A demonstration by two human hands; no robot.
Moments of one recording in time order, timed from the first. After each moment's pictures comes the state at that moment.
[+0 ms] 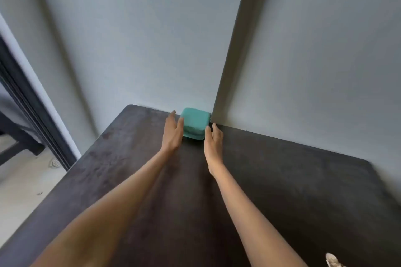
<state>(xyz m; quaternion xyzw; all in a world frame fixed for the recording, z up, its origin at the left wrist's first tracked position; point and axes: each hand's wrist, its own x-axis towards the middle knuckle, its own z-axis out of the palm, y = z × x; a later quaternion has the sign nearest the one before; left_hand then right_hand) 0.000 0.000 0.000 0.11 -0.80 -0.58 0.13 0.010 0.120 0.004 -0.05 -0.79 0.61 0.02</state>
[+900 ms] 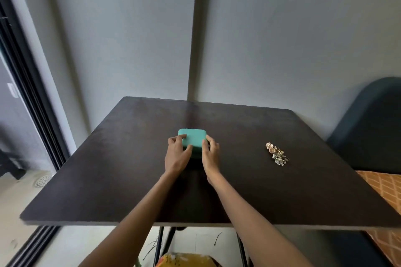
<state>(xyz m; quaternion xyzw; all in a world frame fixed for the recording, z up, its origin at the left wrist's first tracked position) 0.296 0.058 -0.028 0.02 -0.88 -0.47 0.10 0.289 0.162 -0.041 -0.09 -0.78 0.60 0.12</state>
